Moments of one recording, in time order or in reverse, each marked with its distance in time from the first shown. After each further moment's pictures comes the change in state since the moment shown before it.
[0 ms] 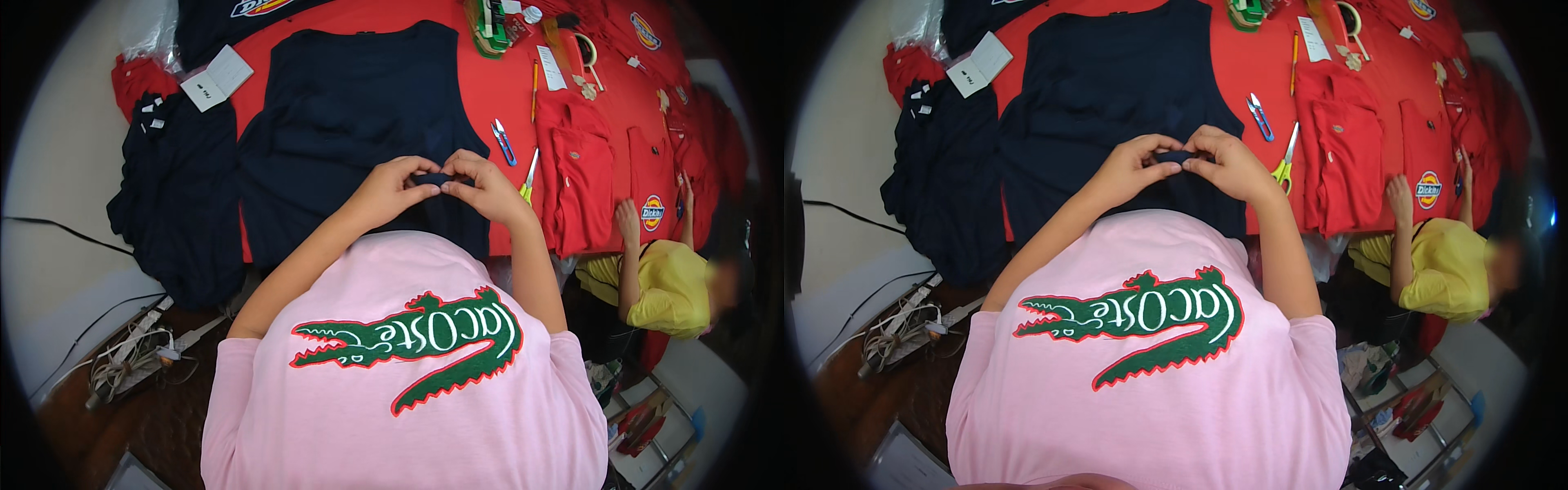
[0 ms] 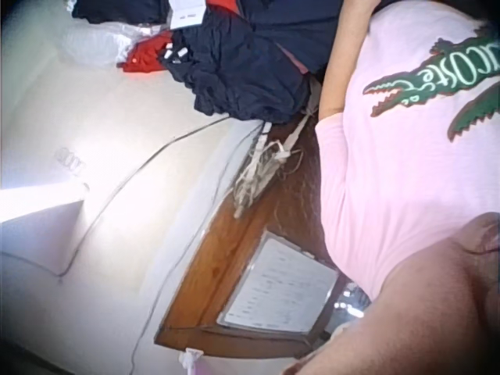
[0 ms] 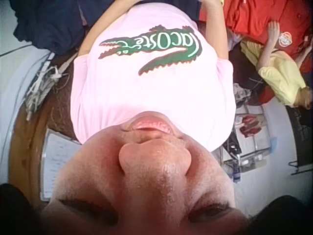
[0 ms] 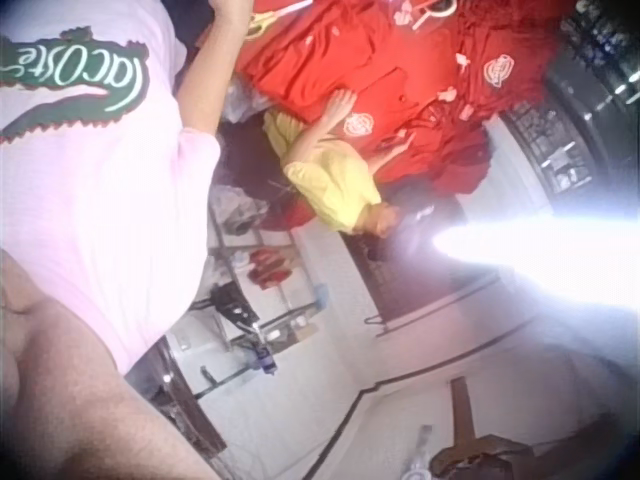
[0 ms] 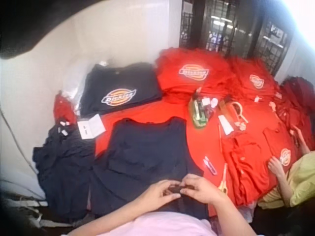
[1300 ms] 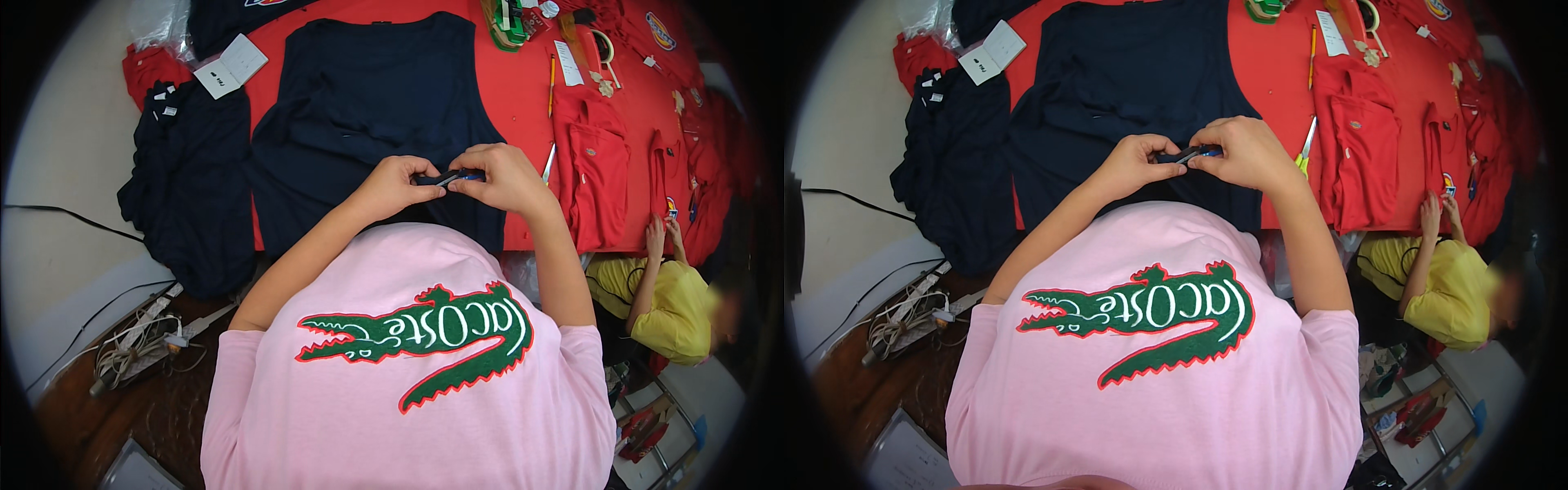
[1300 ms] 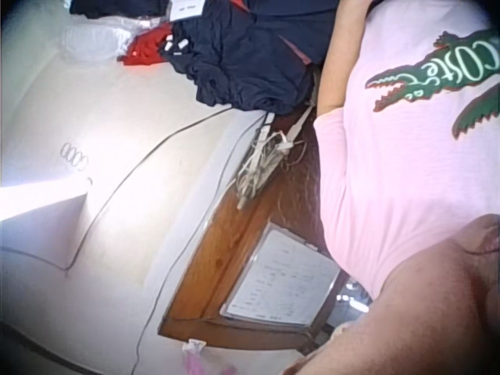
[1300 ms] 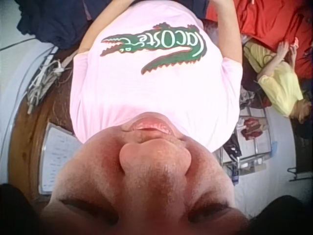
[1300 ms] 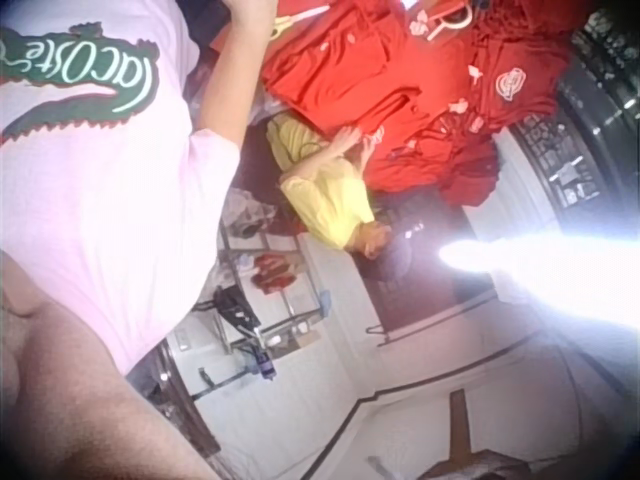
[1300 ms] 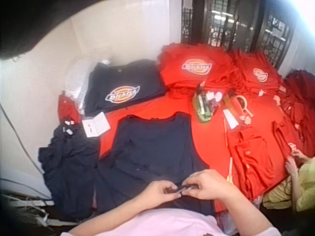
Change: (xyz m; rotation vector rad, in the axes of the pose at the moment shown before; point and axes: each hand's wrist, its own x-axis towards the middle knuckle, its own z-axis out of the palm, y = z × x) left_hand -0.013 0.003 -0.008 -0.001 0.000 -0.076; right_hand 0.008 -0.046 -0.010 -0.470 -0.019 -0.106
